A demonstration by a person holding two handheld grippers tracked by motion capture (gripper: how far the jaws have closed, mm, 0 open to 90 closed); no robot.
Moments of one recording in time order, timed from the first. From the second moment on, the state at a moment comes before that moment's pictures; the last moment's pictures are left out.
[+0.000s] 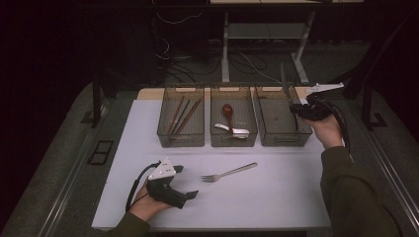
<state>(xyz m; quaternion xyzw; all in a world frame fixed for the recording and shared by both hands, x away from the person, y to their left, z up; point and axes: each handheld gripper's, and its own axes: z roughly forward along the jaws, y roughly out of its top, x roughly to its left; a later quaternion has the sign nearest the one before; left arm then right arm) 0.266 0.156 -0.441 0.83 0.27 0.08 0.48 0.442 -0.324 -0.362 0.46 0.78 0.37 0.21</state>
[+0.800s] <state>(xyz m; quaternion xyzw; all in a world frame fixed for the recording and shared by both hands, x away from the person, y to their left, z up) 0.266 0.155 -0.442 0.83 0.27 0.08 0.47 0.447 -0.328 -0.390 0.46 0.82 0.29 0.17</state>
